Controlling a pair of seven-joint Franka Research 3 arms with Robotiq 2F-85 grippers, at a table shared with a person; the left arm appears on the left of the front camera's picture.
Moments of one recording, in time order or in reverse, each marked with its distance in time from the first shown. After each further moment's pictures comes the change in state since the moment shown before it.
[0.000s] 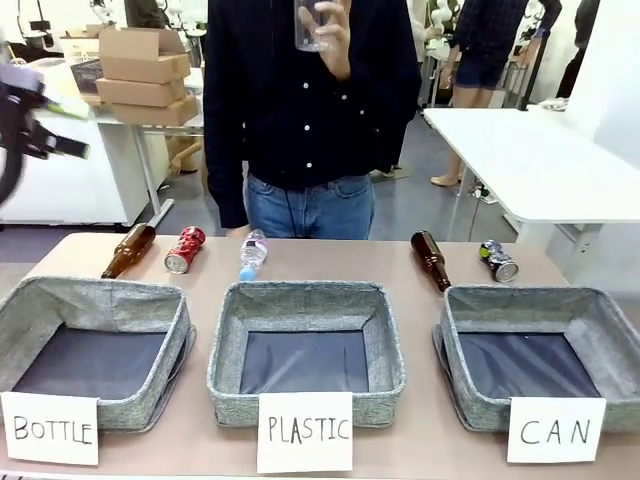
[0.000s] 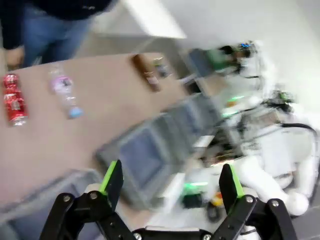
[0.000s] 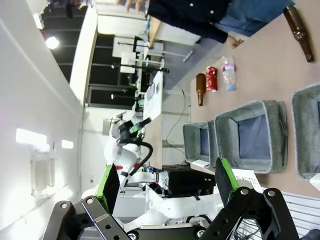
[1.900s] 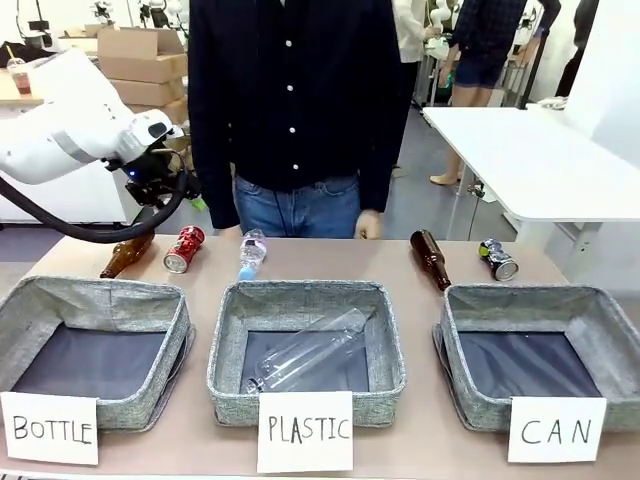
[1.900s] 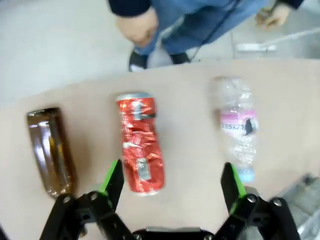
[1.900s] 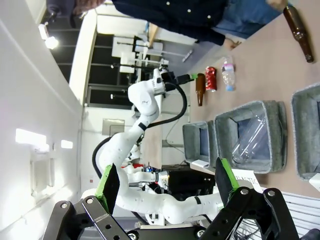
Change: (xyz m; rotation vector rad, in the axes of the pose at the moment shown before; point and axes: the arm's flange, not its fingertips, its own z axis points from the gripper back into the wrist) left arm 0.091 0.195 -0.220 0.691 0.322 0.113; right arm 0.001 0.000 0.000 -0.003 0.001 0.000
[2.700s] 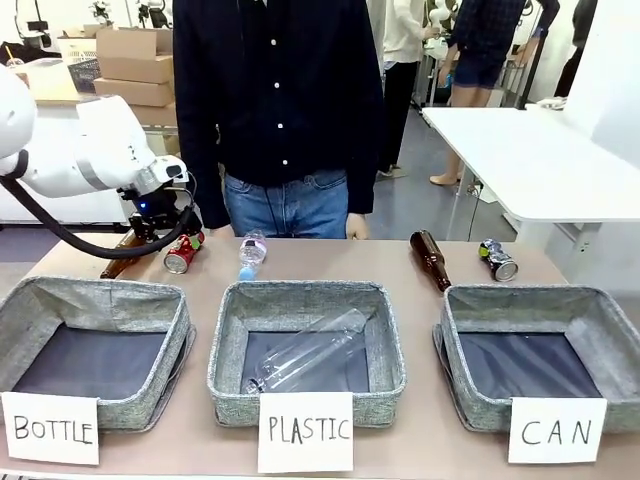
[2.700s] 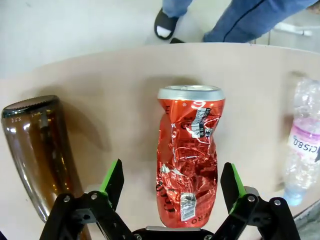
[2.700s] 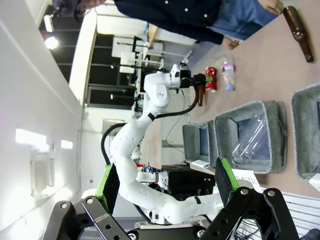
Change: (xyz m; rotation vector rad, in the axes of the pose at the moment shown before) left arm 0.000 0.031 -0.081 0.083 0.202 0.066; right arm 0.000 0.000 0.000 0.000 -0.001 0.000
